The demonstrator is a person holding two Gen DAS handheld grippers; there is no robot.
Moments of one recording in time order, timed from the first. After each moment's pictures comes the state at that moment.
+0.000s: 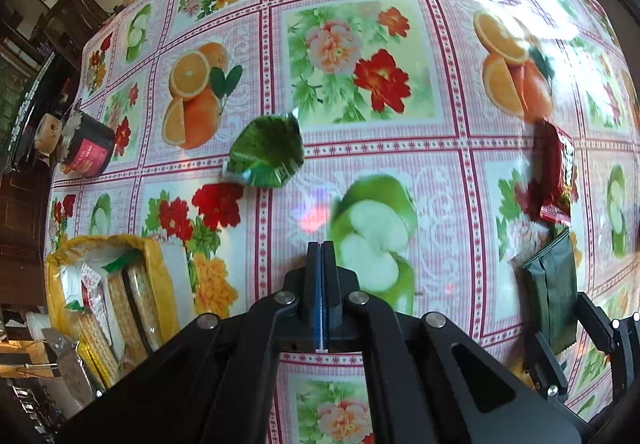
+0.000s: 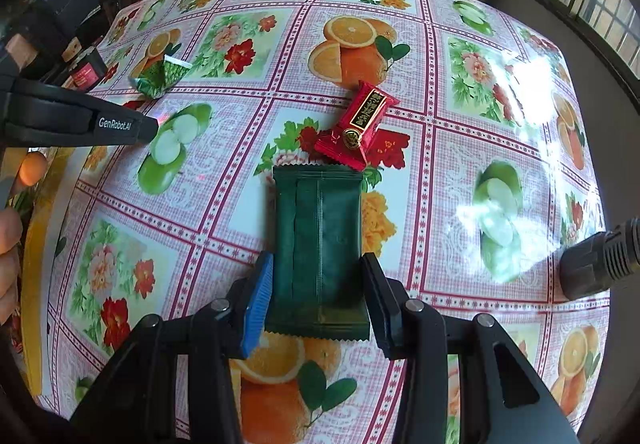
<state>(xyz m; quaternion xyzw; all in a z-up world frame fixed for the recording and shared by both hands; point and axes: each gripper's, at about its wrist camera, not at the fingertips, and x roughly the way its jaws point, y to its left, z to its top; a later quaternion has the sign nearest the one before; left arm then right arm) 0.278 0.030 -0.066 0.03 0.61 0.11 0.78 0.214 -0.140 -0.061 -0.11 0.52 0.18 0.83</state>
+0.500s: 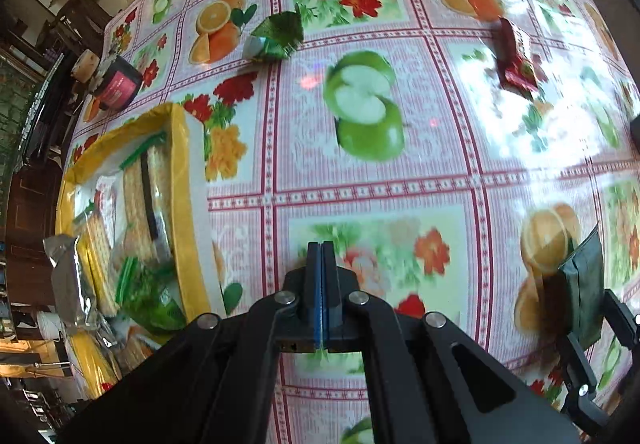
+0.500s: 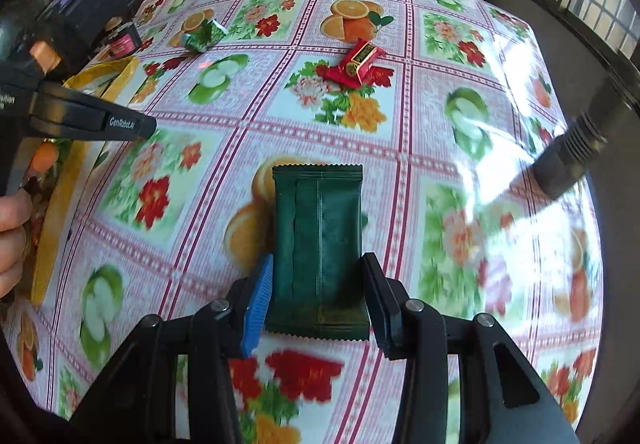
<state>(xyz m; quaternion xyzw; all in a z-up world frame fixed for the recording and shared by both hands) 0.170 -0.013 -0.063 0.05 0.61 0.11 0.78 0.119 -0.172 -0.052 -0.10 0.51 0.18 0.83</state>
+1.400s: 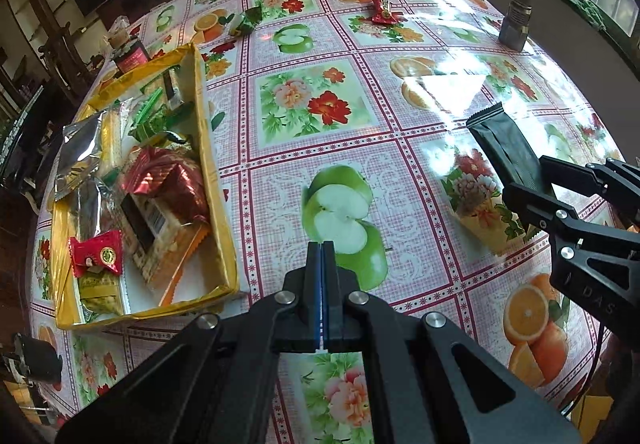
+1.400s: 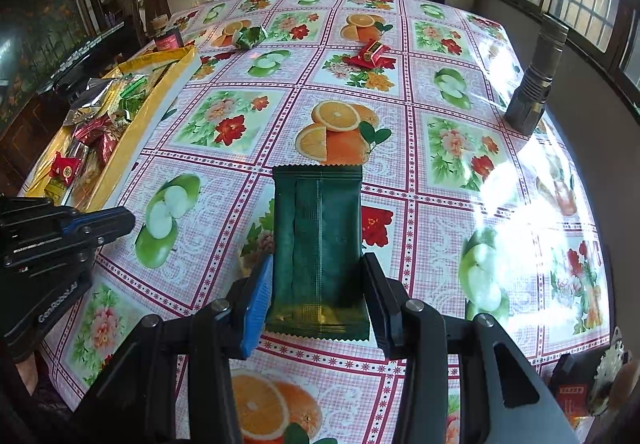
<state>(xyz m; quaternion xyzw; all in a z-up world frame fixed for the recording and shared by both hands) -0.003 -0.007 -0.048 0.05 0.52 0.01 0.85 0.026 -0.172 -0.041 -0.08 0.47 0.18 0.86</state>
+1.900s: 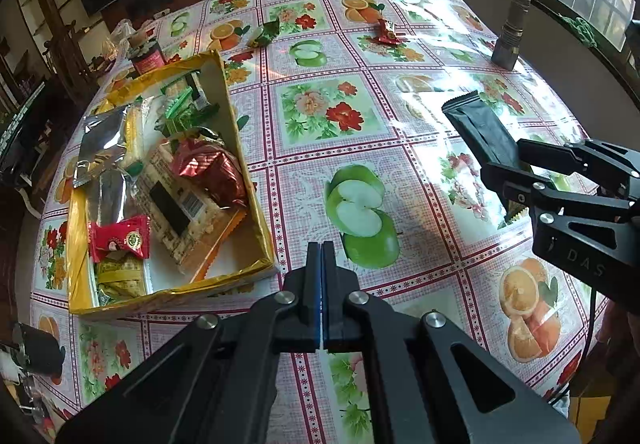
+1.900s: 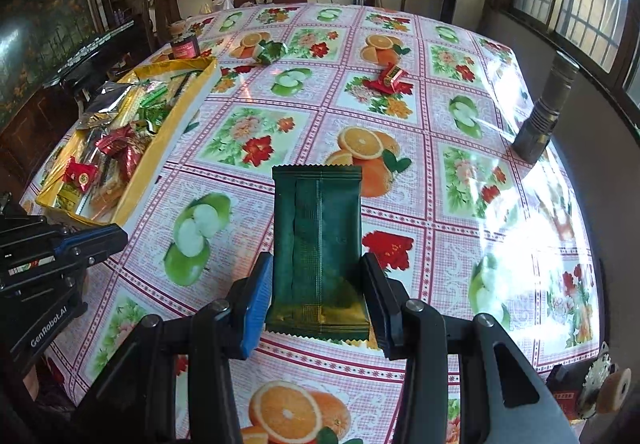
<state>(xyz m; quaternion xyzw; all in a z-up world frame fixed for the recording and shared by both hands) -0.029 0.015 -0.028 0.03 0.49 0.00 0.87 0.022 -0.143 -0.017 -0.09 0.45 0.19 0.87</state>
